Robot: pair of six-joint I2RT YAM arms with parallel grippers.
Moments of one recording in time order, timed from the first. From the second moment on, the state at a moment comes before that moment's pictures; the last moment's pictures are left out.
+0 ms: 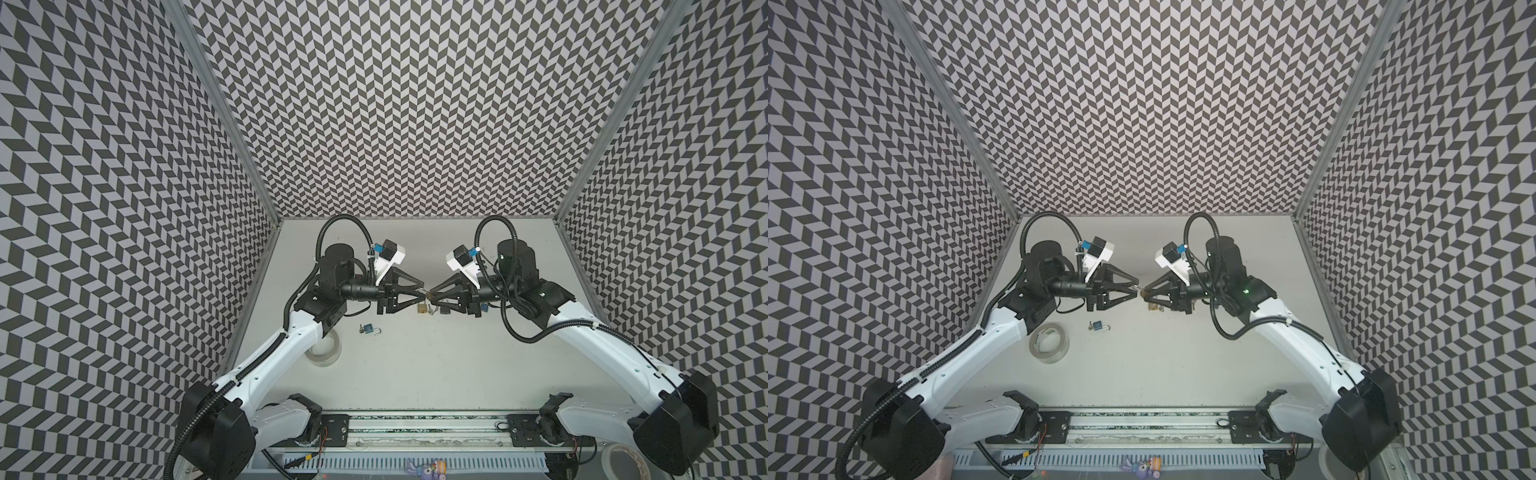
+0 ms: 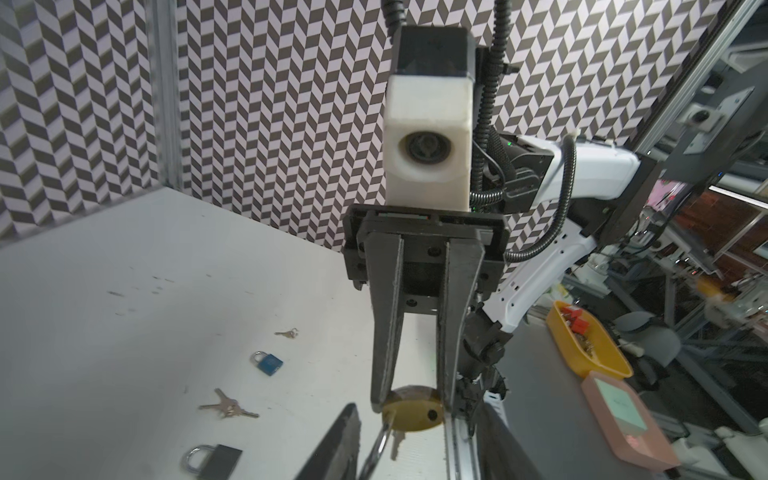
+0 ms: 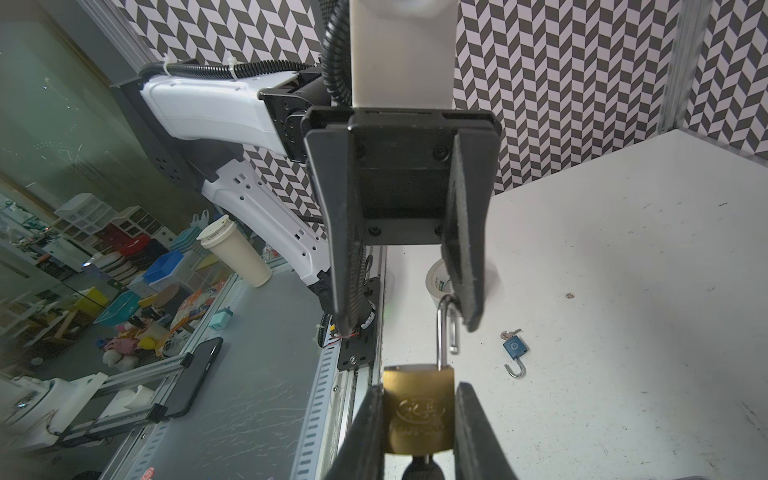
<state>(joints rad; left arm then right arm) -0.48 1.19 0.92 0.09 1.12 -0.19 0.53 1.24 1.03 -0.20 -1.05 -0.03</state>
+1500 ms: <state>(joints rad) -0.53 1.11 0.90 0.63 0.98 -0.63 0.53 1.04 0.86 0.57 -0.92 0.44</state>
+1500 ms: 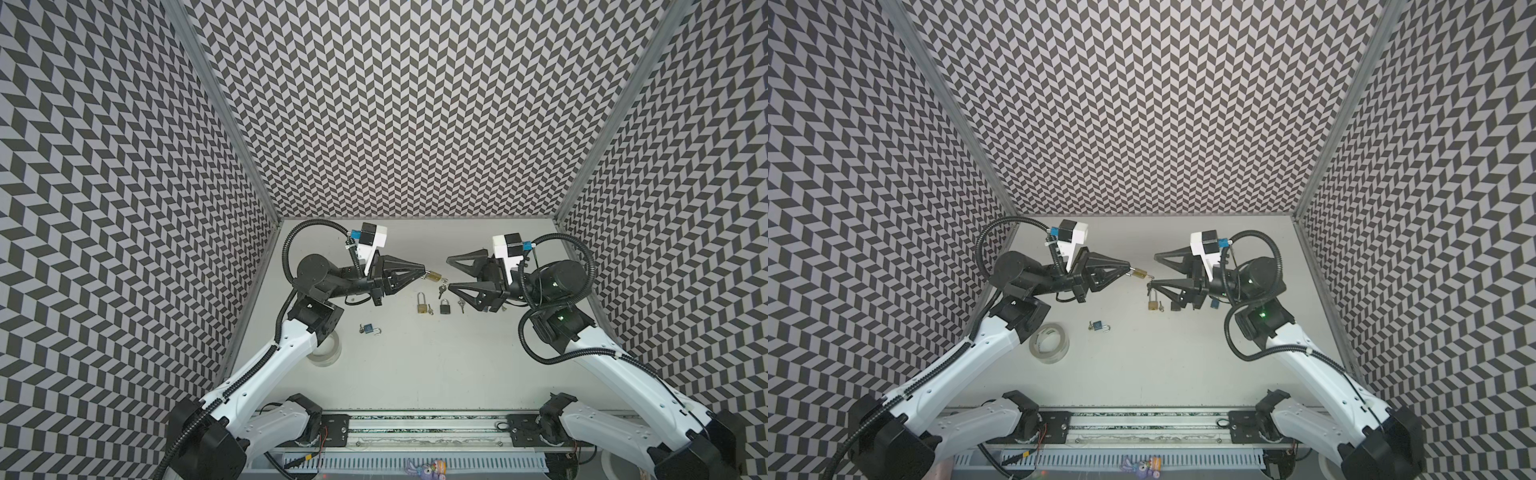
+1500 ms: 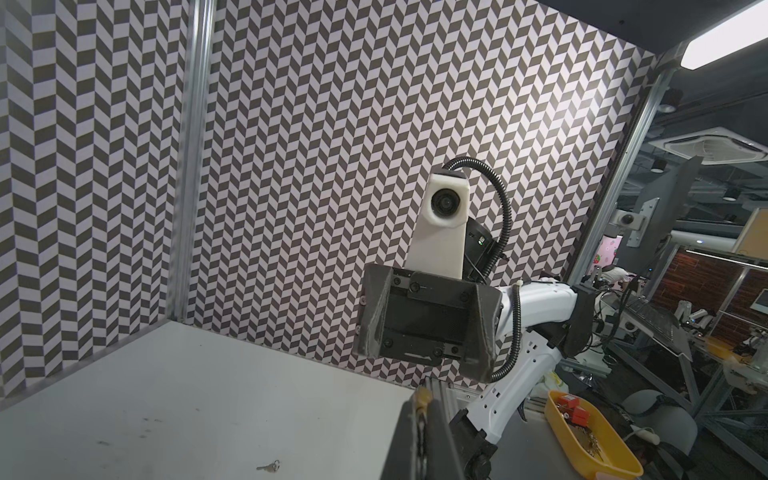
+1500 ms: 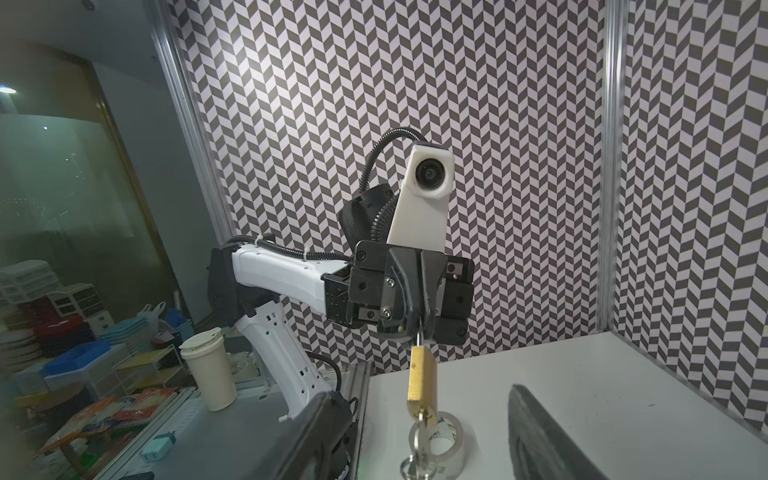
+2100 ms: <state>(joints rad) -0.60 1.13 0.91 0.69 0.93 -0.67 0.60 1.04 0.85 0.60 -0.89 0.34</state>
